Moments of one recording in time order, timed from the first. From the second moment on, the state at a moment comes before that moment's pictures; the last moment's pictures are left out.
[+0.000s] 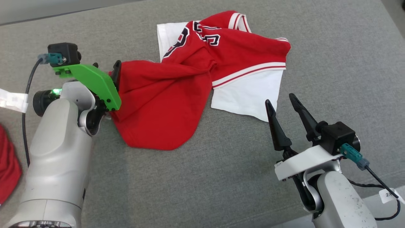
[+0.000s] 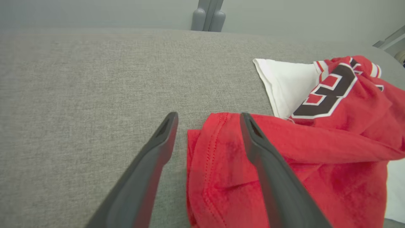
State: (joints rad) left arm -0.86 0.14 -0.17 0.86 -0.47 -0.12 0.22; right arm -0.23 -0.07 0.20 0.13 0.21 0.13 -0.20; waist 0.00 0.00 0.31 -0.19
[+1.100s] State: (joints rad) left arm -1.00 0.23 -0.41 0.95 -0.35 -0.12 0.08; right arm -0.25 -0.06 0.16 0.16 0.23 0.13 -0.24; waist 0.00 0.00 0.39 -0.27
